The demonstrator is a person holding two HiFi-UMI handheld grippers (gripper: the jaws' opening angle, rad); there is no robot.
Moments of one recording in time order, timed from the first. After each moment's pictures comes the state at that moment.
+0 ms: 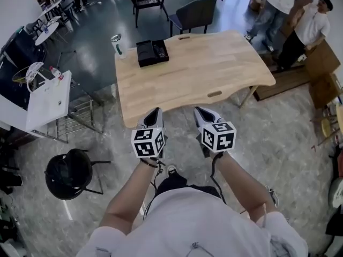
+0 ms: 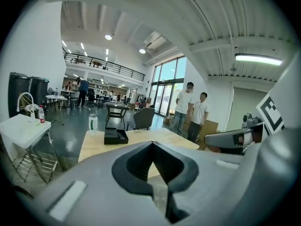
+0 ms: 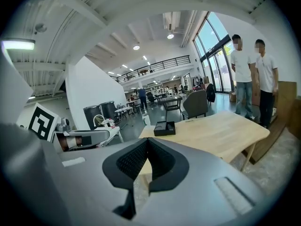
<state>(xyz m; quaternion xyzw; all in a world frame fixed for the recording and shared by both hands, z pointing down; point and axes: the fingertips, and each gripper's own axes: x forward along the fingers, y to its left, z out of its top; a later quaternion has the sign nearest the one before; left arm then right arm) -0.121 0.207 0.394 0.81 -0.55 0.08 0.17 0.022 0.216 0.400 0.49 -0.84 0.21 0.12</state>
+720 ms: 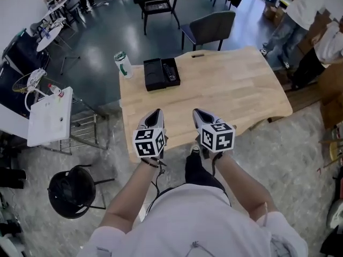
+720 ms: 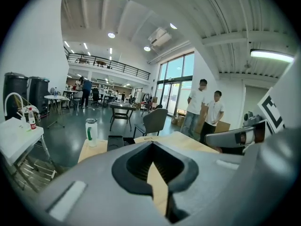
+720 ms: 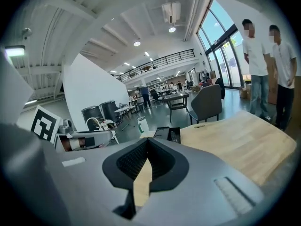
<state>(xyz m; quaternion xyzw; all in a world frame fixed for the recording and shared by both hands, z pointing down) -0.157 -0.044 0.411 0.79 -0.58 0.09 0.18 -0.018 -0.041 0.417 0.45 -0.85 0.24 0.13</state>
